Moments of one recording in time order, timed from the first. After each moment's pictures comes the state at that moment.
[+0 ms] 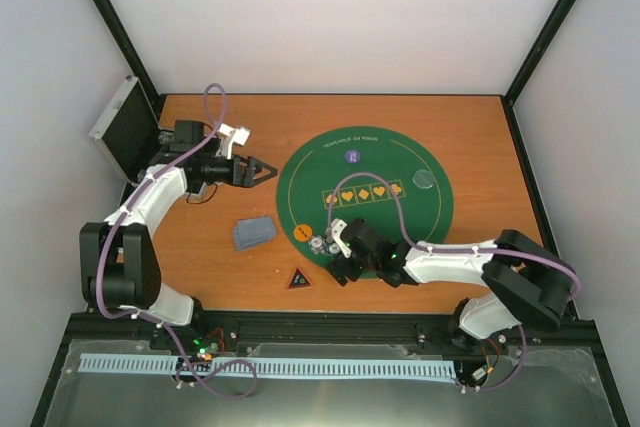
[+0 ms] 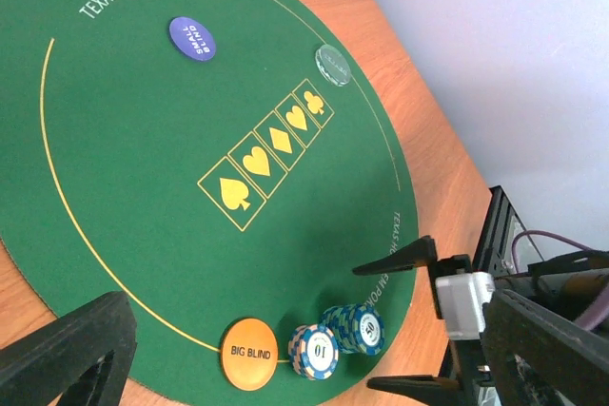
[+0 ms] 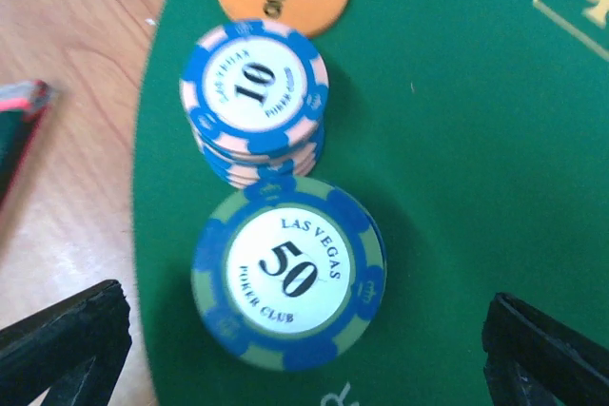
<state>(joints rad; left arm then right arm) -0.03 1.49 1.05 -0.52 1.02 0.06 0.99 1.47 0.54 0.04 0.10 0.04</state>
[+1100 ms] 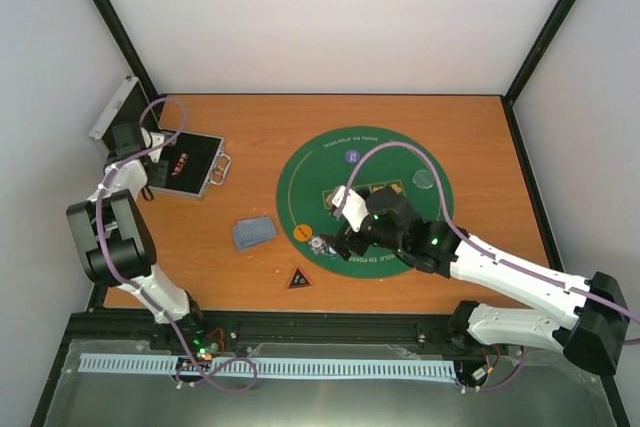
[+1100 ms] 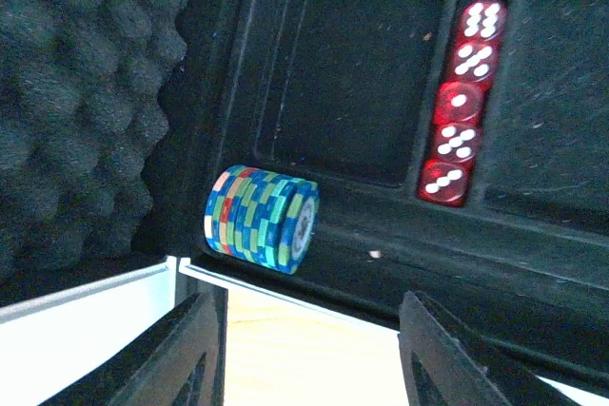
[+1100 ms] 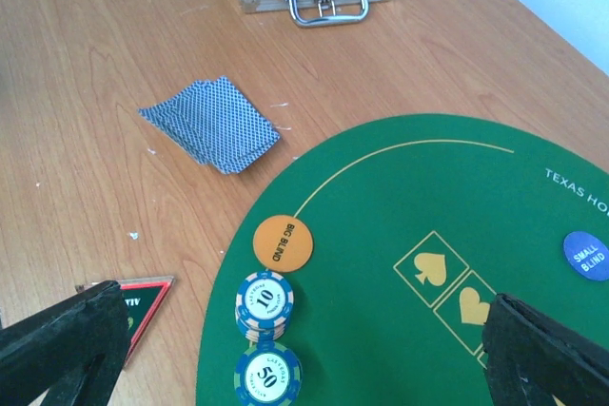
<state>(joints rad) 0.35 1.65 1.11 -0.40 -0.09 0.44 0.96 1.07 0.80 -0.27 0.02 -0.16</state>
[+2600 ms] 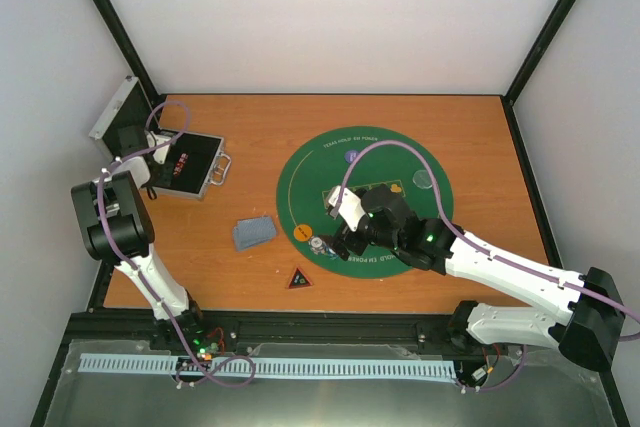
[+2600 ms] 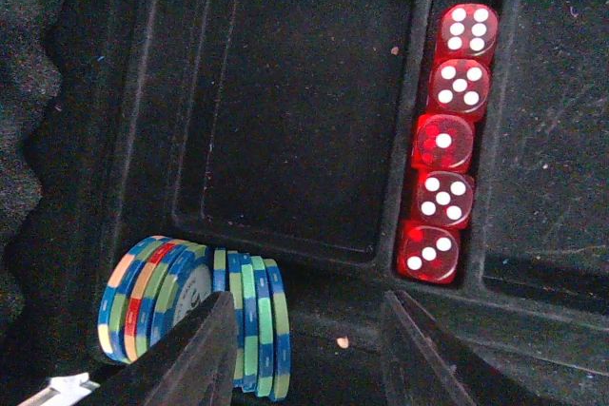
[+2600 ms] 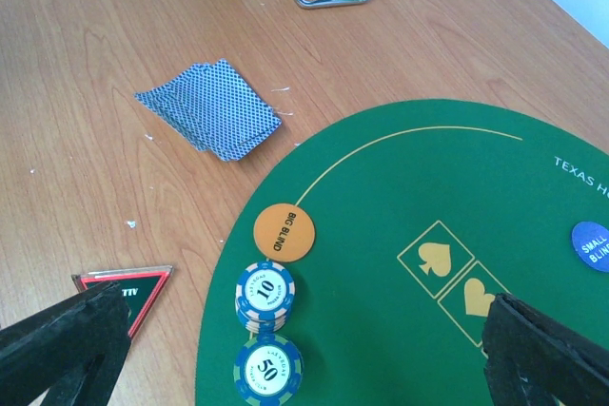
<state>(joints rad) 0.38 1.84 1.15 -0.30 -0.02 0.47 0.96 1.11 0.82 -0.30 0.02 -0.16</state>
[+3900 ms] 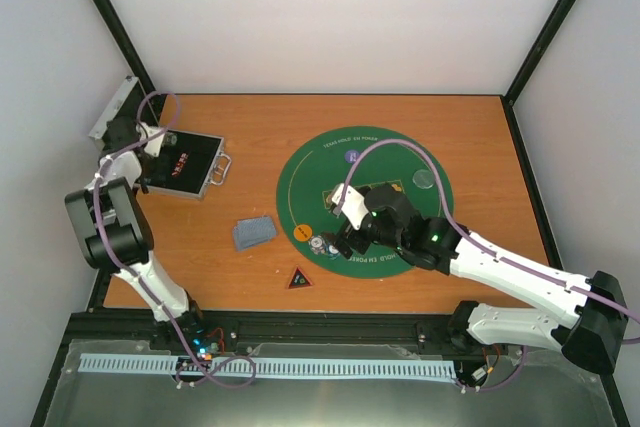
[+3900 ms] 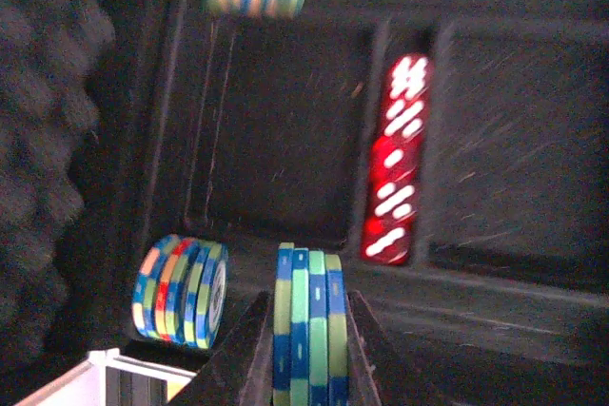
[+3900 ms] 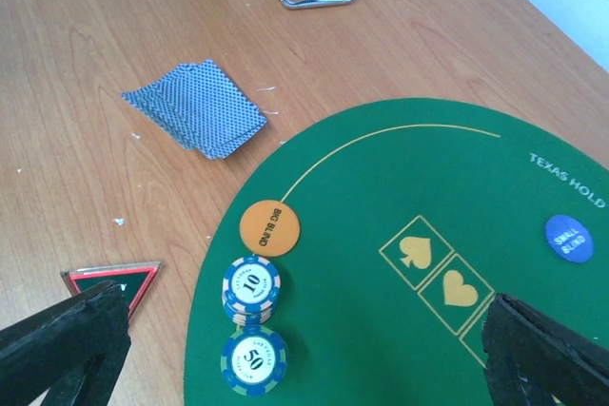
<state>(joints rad) 0.40 1.82 1.20 -0.39 0.04 0.48 0.96 1.09 0.83 -0.33 0.04 -0.17</state>
